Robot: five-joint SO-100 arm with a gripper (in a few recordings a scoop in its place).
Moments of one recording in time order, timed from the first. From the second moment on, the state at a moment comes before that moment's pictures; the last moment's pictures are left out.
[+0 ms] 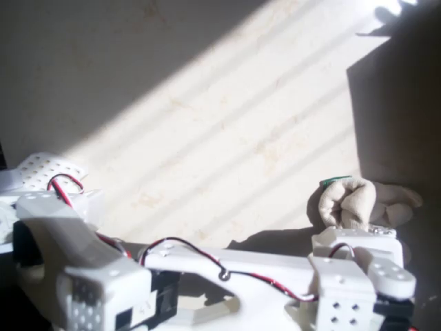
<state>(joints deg) 20.2 44.0 36.7 83.7 -13.0</state>
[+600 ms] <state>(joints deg) 12.7 57.1 36.7 92.0 -13.0</state>
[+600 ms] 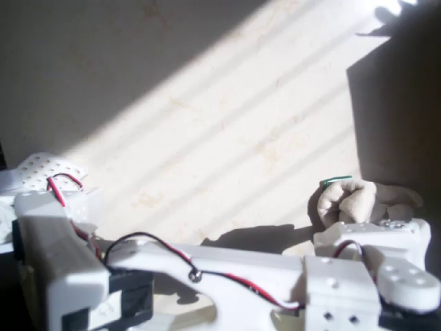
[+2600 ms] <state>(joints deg) -6.6 44.7 36.3 78.0 -6.8</state>
